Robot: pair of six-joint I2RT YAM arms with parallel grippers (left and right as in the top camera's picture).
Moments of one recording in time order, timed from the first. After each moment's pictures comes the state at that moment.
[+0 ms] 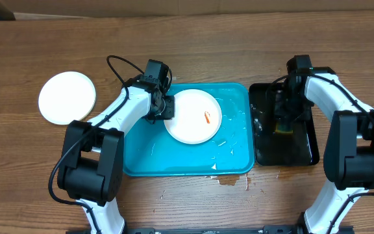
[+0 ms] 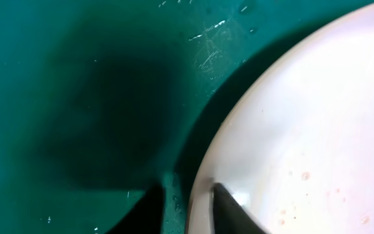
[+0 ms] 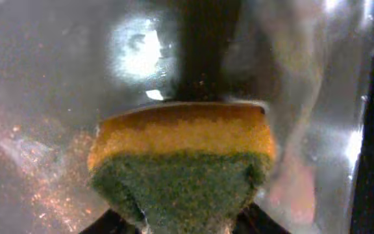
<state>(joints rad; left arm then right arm) -0.29 1.95 1.26 -0.65 0.07 -0.28 0.01 2.00 1.33 -0.91 -0.01 0.22</state>
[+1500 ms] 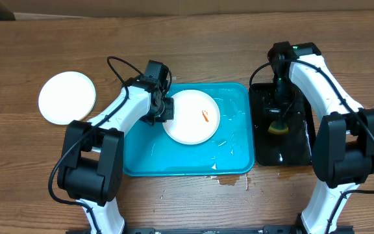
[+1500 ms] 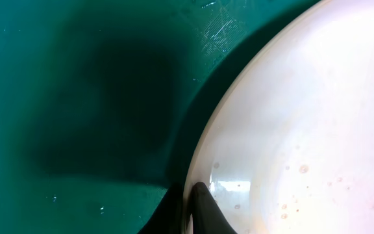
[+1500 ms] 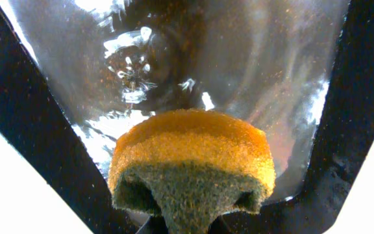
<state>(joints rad) -0.29 1.95 1.27 -0.71 0.06 -0.28 0.14 2.03 1.62 -1.37 0.06 0.32</state>
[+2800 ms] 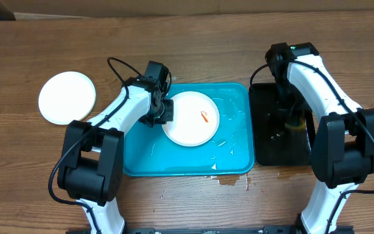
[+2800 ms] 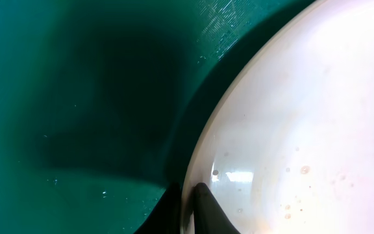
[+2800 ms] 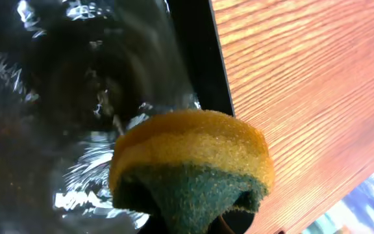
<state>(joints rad) -0.29 1.95 1.28 -0.76 0.06 -0.28 0.16 2.03 1.62 -1.39 0.41 0.55</state>
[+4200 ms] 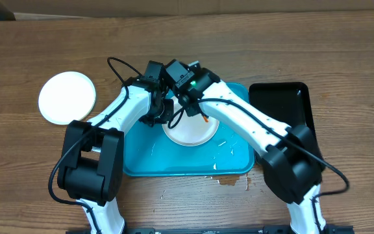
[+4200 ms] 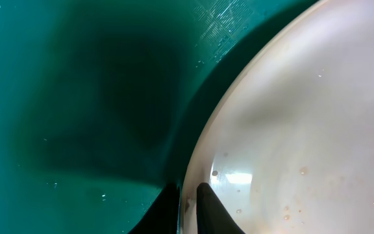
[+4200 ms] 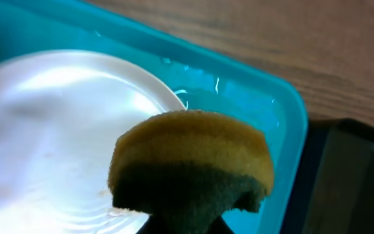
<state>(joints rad) -0.29 1.95 1.28 -0.75 0.06 -0.28 0.74 2.12 1.80 -1.08 0.42 0.37</state>
